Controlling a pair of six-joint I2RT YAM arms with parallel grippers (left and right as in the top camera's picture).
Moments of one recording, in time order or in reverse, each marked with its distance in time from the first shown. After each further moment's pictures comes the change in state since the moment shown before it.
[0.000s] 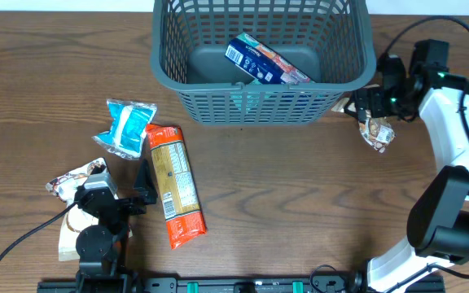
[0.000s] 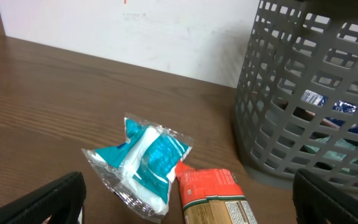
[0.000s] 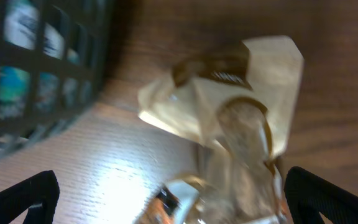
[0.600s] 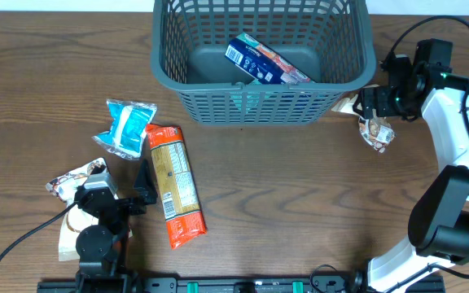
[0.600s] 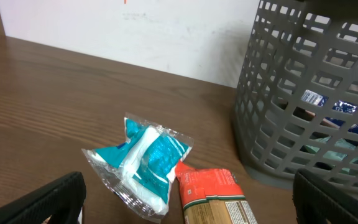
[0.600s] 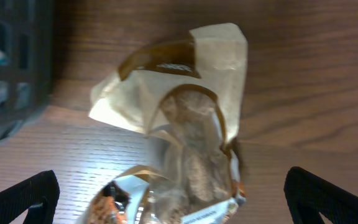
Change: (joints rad) left arm 0.000 0.000 0.000 0.000 0.000 0.000; right arm -0.032 0.002 0.000 0.011 0.123 0.032
